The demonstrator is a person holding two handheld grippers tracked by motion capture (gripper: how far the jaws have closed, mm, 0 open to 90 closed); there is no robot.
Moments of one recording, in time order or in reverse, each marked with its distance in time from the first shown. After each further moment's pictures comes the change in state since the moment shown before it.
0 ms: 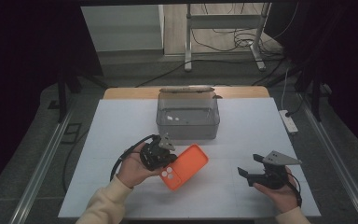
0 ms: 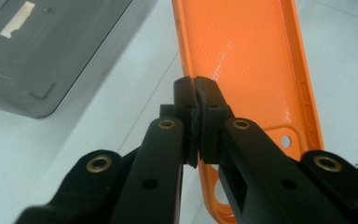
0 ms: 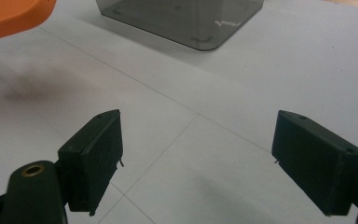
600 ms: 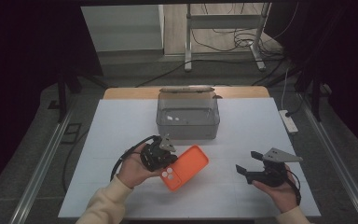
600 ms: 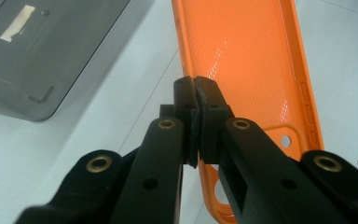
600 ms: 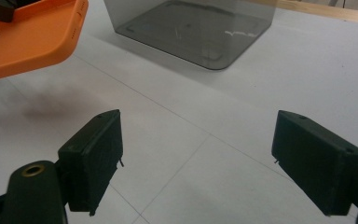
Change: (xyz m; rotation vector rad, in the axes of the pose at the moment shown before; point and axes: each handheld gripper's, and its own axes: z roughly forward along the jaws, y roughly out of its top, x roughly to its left) left arm -0.002 0.000 0.001 0.004 0.001 0.023; right arm 0.004 0.014 -0.002 -0.031 0.036 0.003
